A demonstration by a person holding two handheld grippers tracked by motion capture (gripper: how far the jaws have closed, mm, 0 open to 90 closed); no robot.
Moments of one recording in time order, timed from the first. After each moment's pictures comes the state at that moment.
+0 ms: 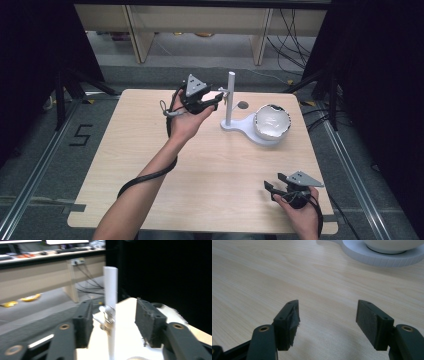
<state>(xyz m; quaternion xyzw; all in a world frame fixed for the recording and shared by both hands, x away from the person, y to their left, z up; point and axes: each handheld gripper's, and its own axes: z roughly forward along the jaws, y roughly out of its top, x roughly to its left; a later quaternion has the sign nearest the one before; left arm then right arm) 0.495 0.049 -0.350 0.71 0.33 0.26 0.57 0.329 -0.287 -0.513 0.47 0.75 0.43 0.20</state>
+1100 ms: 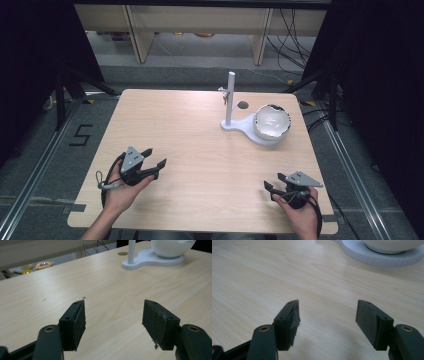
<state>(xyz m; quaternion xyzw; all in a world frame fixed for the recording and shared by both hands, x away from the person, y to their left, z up) 0.361 0.206 -0.488 0.73 0.39 0.27 0.49 0.330 -0.287 -0.514 0.46 0.75 0.43 0.22</state>
